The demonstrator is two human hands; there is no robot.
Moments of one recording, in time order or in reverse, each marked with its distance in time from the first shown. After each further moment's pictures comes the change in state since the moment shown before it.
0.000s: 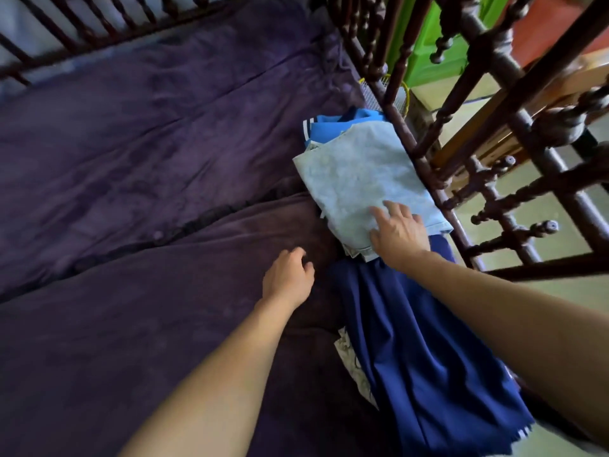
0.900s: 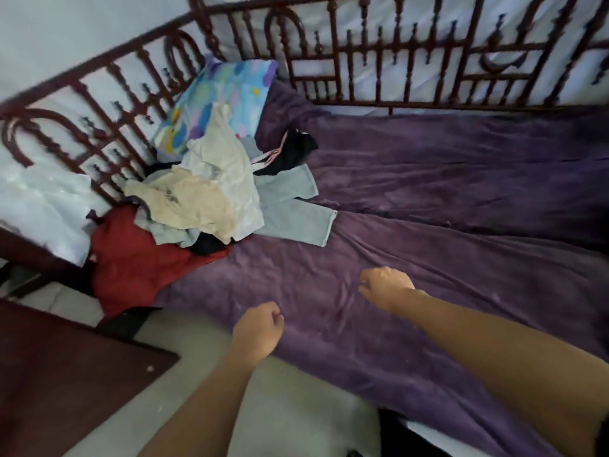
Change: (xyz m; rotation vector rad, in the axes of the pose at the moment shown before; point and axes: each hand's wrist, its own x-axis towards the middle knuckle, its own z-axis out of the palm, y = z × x) left_hand -0.520 -0.512 -0.163 -0.096 0.404 -0.586; right_hand -0.340 -0.584 0.016 -0.125 -0.248 -0.762
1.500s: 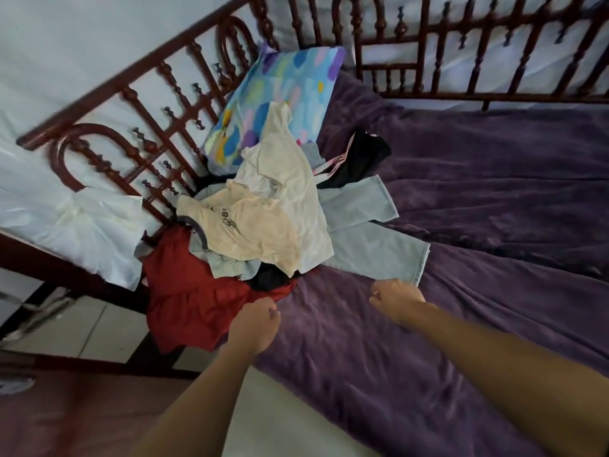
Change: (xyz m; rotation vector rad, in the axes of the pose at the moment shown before) left_hand 0.211 -0.168 -0.124 0.034 -0.048 -0.105; right_hand 0.239 -0.170 -0.008 0.100 -0.099 0.002
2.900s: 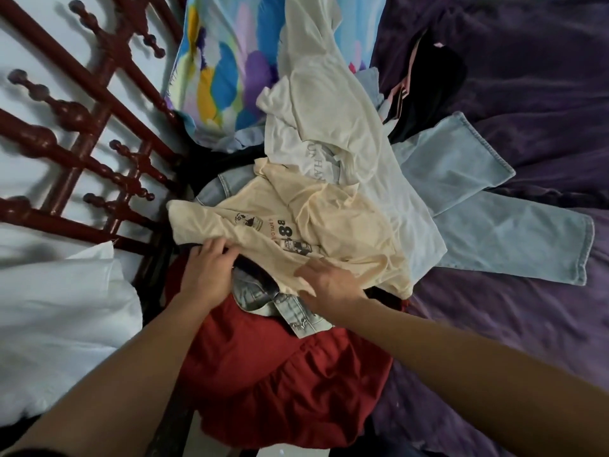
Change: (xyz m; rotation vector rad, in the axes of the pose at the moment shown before) left_hand 0.451 -0.323 -0.098 0.482 0.039 0.551; right_hand 0.330 -0.377 0.090 0.239 0.209 -0.198
